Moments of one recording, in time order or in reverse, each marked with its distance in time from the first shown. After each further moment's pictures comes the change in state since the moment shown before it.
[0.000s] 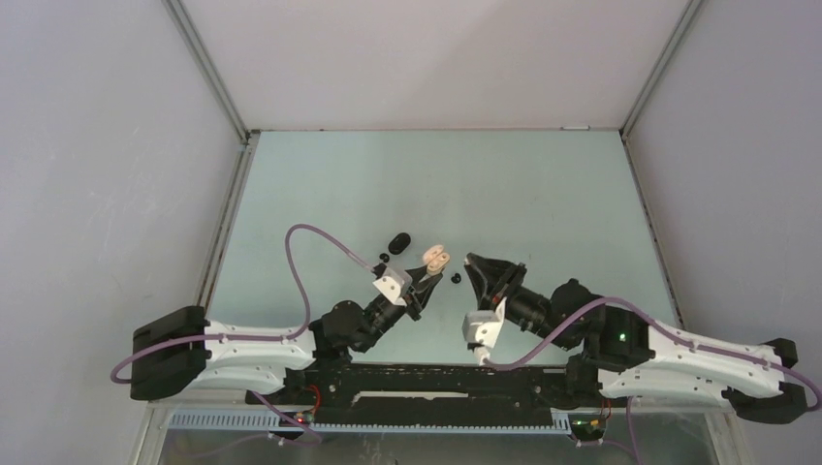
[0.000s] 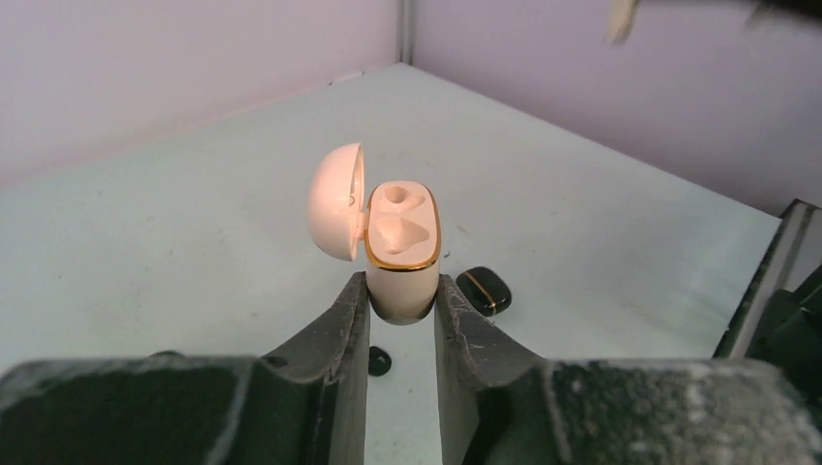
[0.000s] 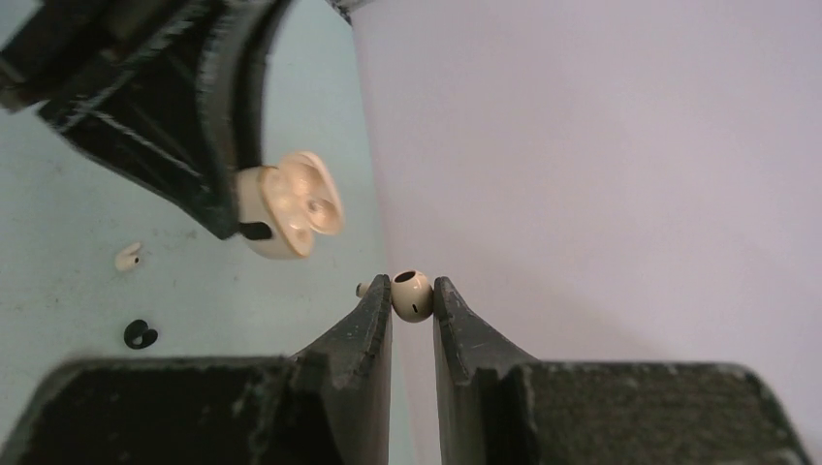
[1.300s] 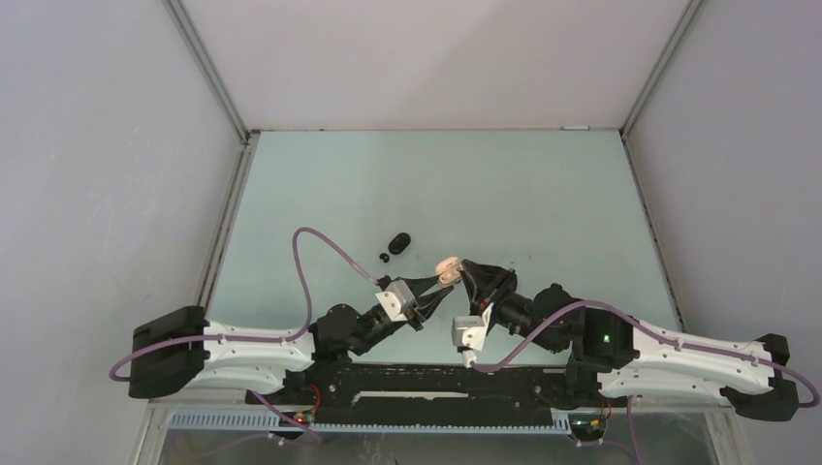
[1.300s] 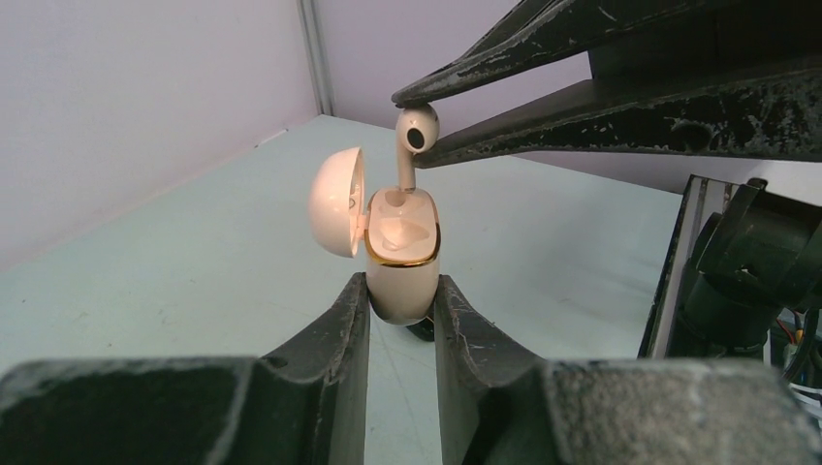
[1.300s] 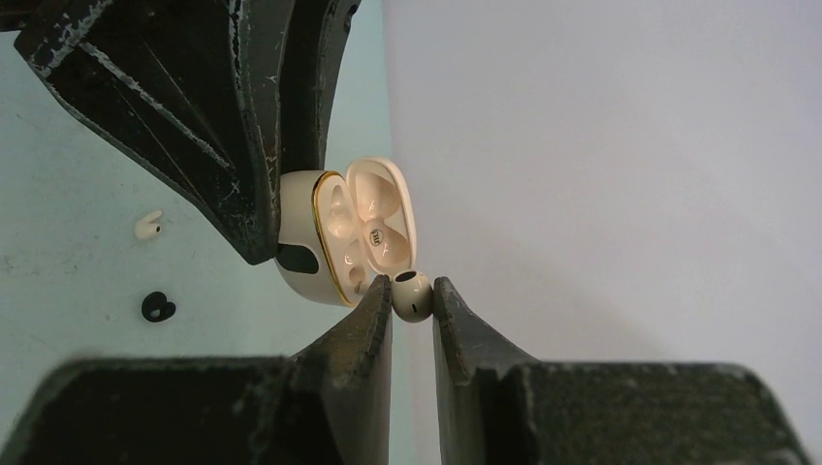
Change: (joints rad) left arm -0.029 -0.003 -0.008 0.102 0.206 0.106; right arm 0.045 0.026 -0.106 0.056 0.049 -0.049
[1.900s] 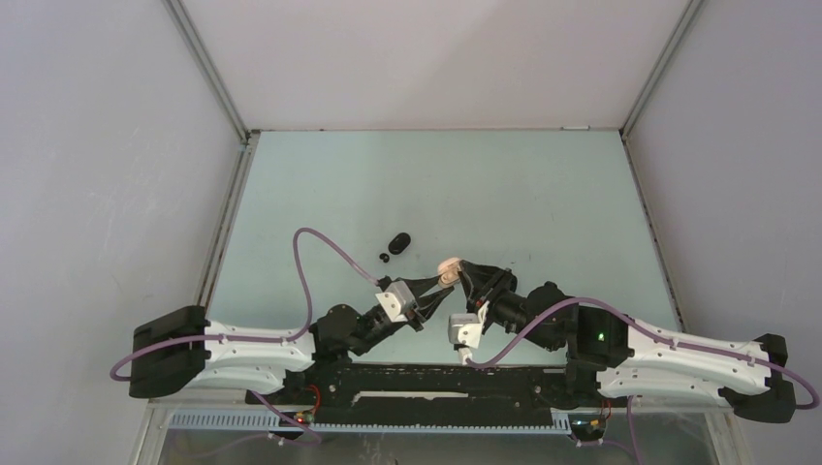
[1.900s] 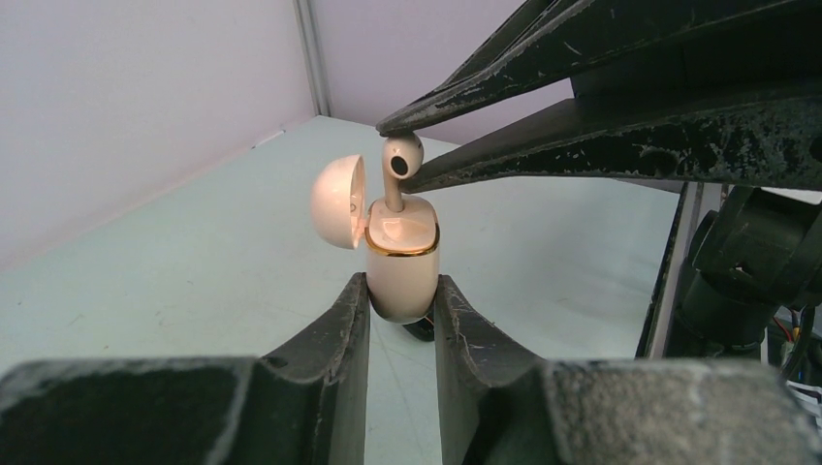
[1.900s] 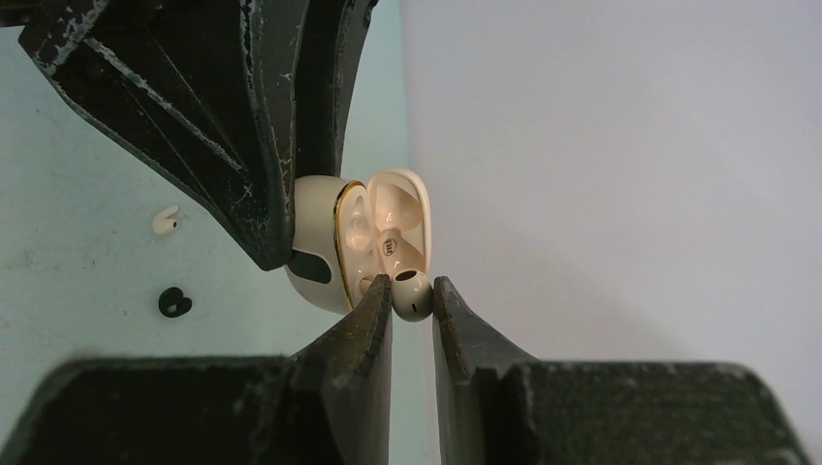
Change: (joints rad) left arm -0.001 0.002 -0.001 0.002 0.007 0.000; right arm -0.023 0.028 0.000 -0.005 -0.019 0.024
